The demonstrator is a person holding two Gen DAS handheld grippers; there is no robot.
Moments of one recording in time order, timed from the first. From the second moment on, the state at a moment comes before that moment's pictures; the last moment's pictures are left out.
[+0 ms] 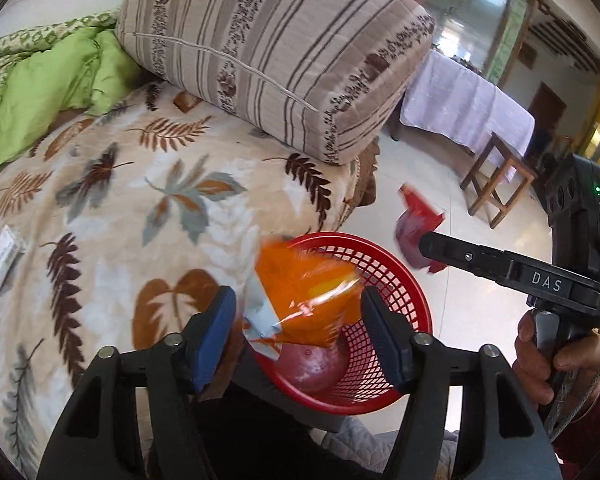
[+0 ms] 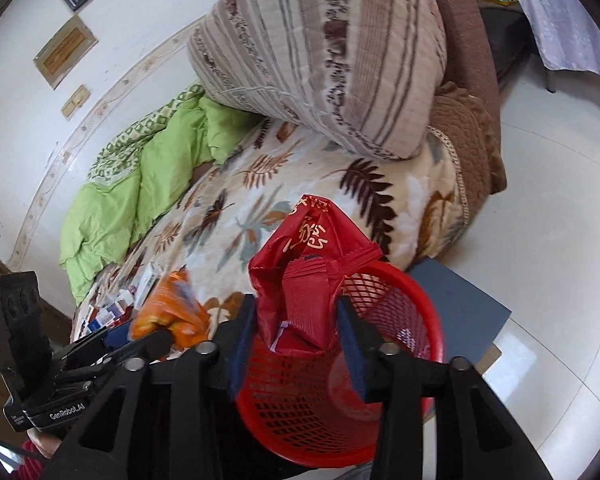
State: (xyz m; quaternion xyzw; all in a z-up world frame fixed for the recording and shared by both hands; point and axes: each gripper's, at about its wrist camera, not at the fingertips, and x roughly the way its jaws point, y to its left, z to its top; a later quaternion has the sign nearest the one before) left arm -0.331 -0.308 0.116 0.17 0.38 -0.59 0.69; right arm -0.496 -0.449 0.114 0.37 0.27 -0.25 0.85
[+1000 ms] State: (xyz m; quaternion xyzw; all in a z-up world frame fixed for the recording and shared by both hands) left arm -0.172 -0.056 0.097 0.03 0.40 -0.30 0.86; right arm -0.255 -0.288 0.113 0.21 0.37 -0.04 0.90
